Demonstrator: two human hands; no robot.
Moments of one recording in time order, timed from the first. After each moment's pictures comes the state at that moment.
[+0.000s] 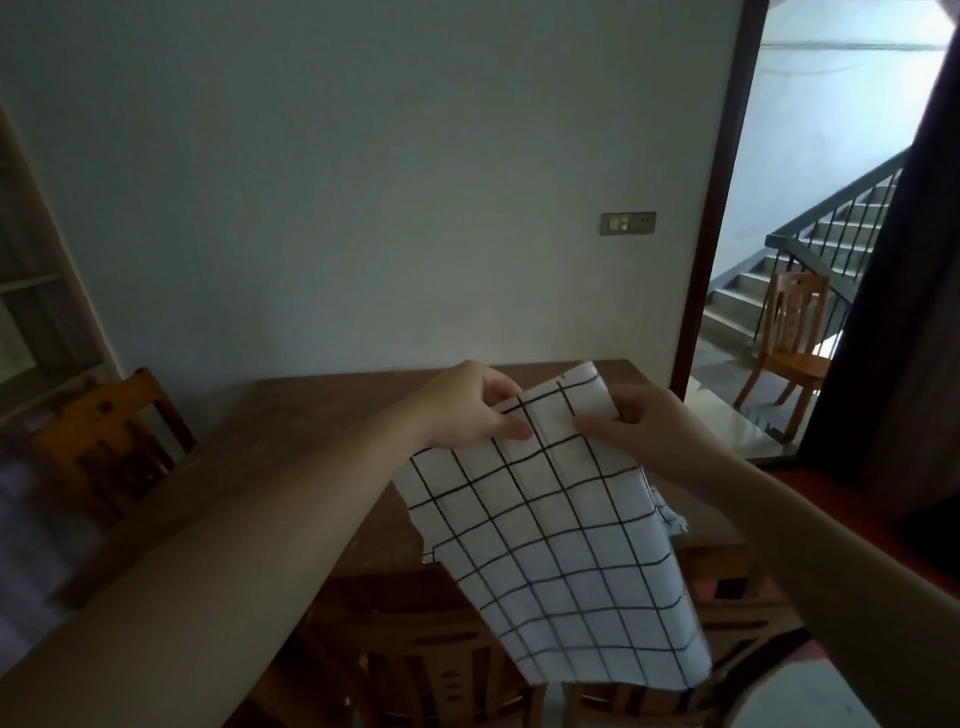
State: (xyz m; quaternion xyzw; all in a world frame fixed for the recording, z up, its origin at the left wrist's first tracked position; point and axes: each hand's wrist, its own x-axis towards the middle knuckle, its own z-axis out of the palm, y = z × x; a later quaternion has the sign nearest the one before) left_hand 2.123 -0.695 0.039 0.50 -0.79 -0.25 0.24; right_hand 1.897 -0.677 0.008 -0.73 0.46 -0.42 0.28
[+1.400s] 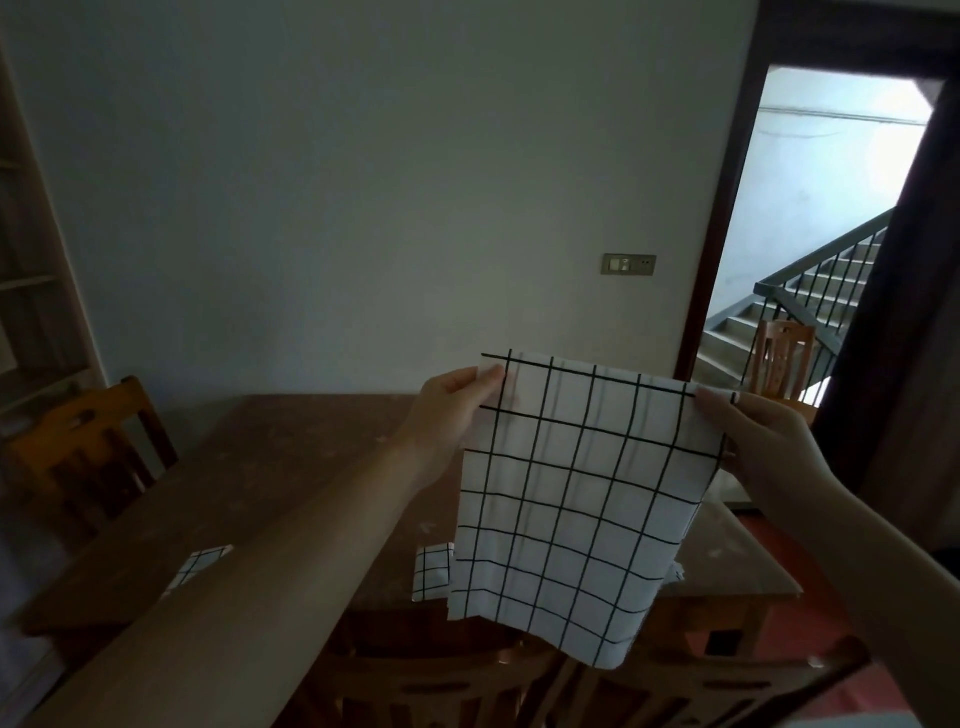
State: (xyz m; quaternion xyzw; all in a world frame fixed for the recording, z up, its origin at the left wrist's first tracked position) left_hand 2.136 -0.699 0.036 0.43 -0.58 -0.45 0.53; right_hand 1.855 -0.680 0.036 -0.57 0.45 -0.60 0.35
